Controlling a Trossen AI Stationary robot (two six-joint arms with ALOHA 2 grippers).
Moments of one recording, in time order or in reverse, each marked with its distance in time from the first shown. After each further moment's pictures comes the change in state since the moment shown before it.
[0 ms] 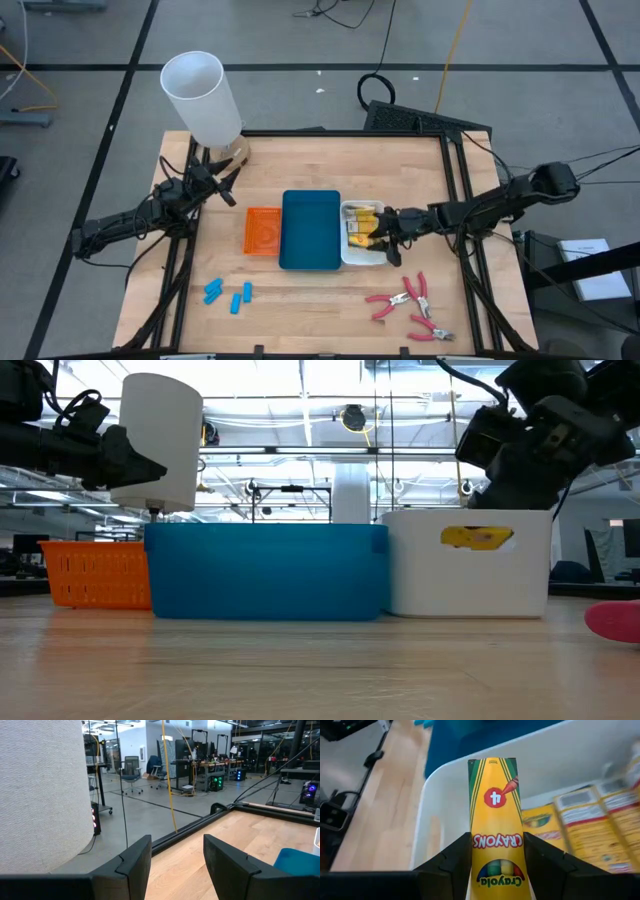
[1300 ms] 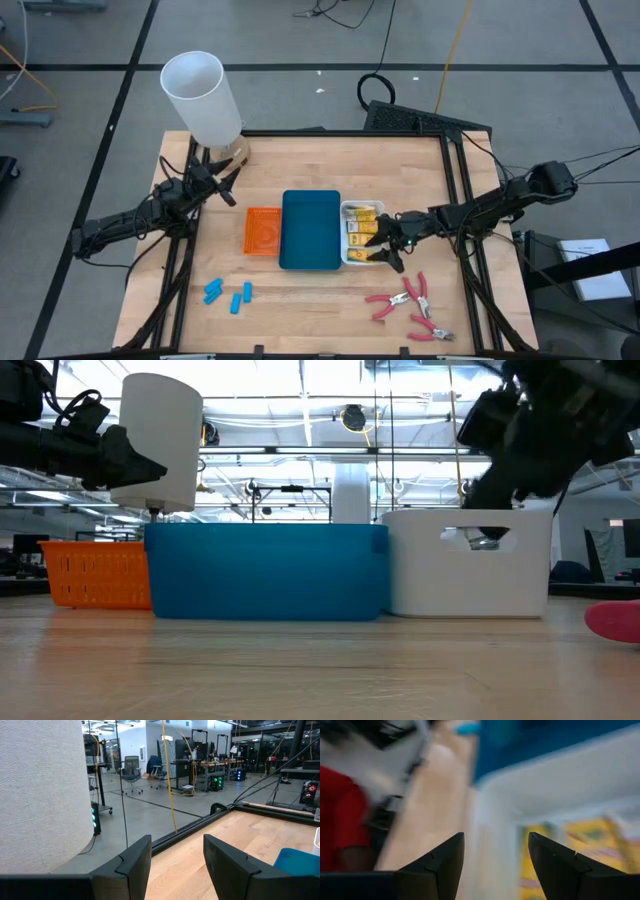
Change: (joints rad) left arm 0.000 0.000 0.000 0.000 0.000 0.000; right arm 0.040 0.019 0.000 0.123 -0.106 0.041
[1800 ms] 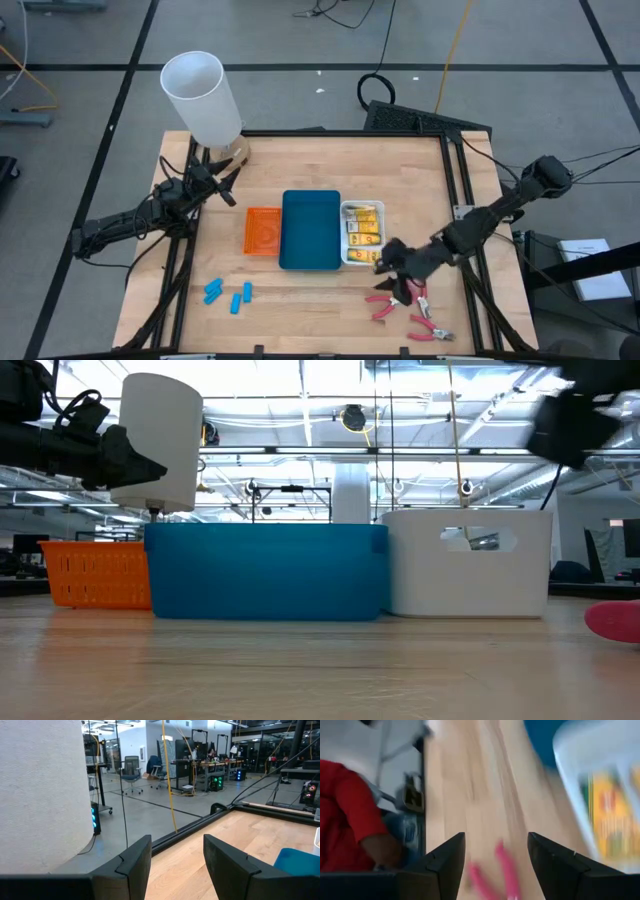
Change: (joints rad) left arm 0.000 0.000 0.000 0.000 0.000 0.000; right arm 0.377 0.010 0.380 -0.634 0.289 0.376
